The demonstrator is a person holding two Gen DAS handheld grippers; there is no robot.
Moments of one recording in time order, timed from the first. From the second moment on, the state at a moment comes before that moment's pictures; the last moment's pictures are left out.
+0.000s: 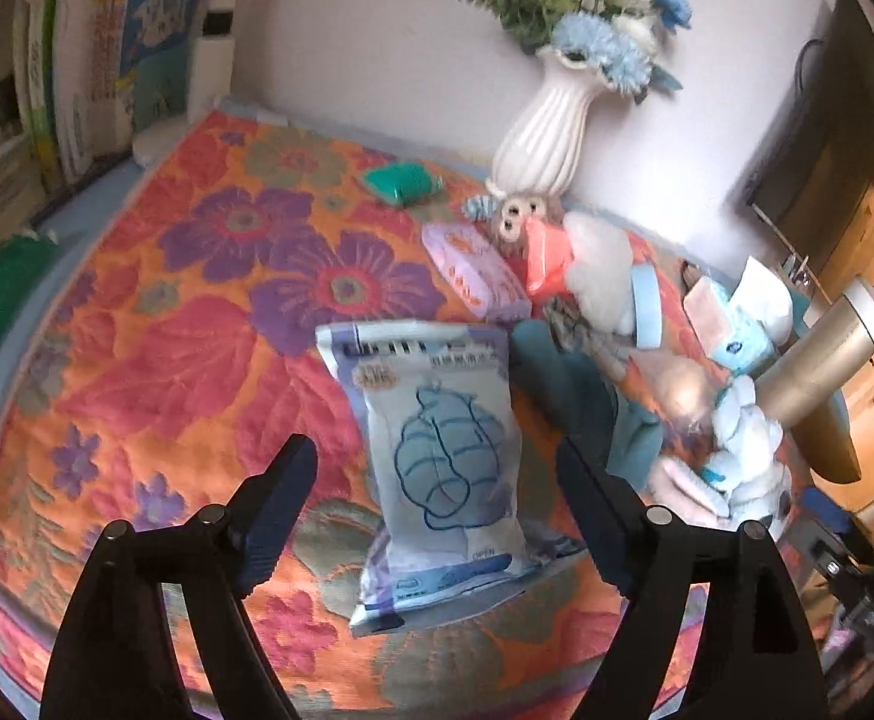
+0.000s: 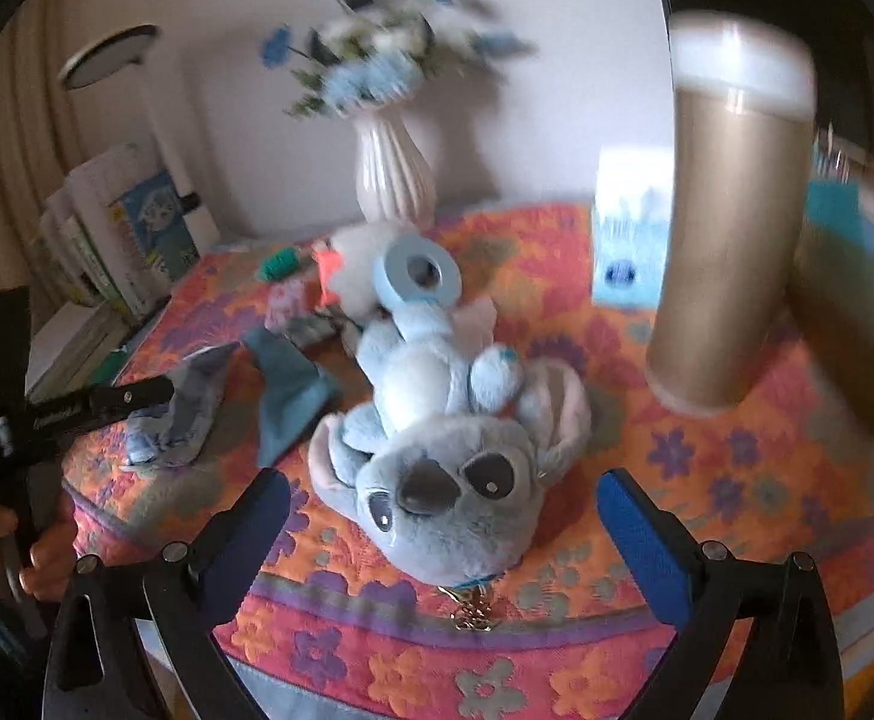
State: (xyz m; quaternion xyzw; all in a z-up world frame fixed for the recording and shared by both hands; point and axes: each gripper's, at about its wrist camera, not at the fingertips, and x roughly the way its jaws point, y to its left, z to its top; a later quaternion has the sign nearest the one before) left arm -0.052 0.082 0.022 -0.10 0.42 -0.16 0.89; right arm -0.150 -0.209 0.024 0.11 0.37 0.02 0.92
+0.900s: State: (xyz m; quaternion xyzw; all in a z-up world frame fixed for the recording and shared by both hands) left arm -0.111 -0.024 0.082 -0.02 0.36 -0.30 0.88; right arm -0.200 -0.307 0.049 0.19 0.39 -0.02 0.90
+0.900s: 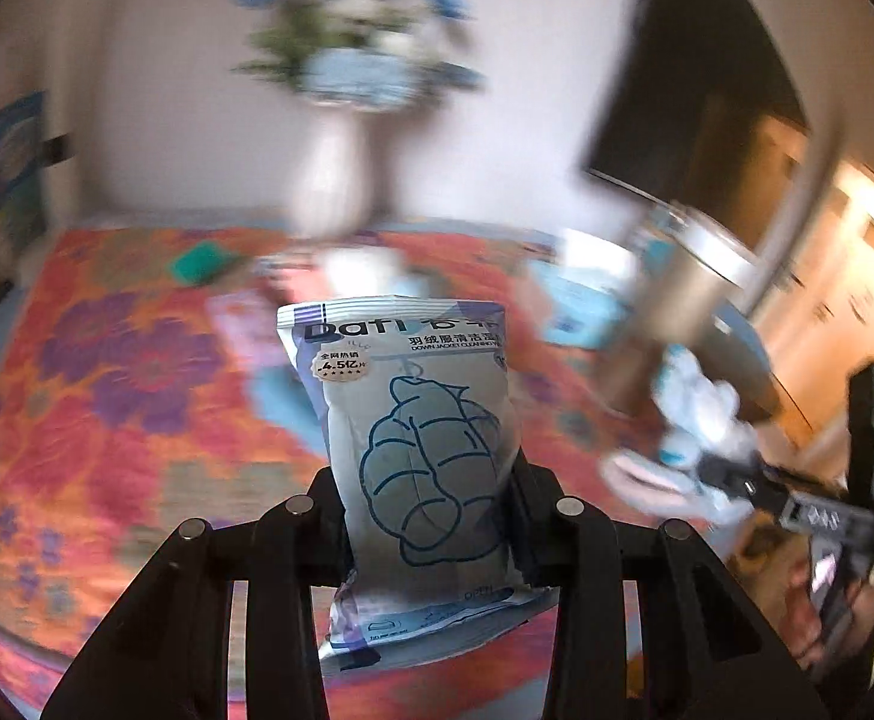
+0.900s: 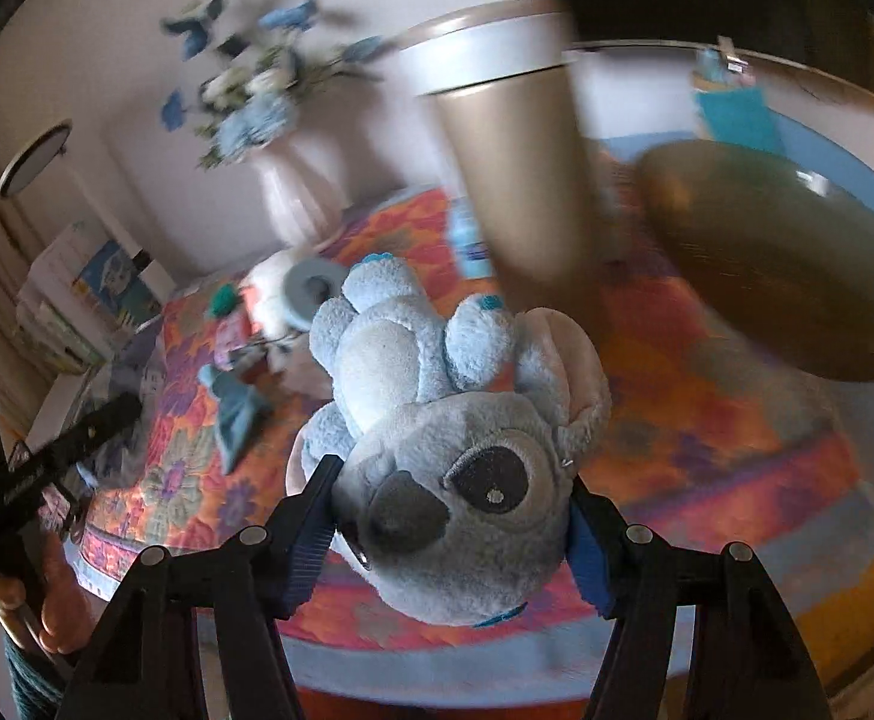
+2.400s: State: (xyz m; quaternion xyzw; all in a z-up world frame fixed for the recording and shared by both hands) left arm -0.193 -0.327 0.110 0.15 0.24 -0.45 0.85; right arm -0.244 -0.543 0.115 0.32 0.28 -0.16 0.89
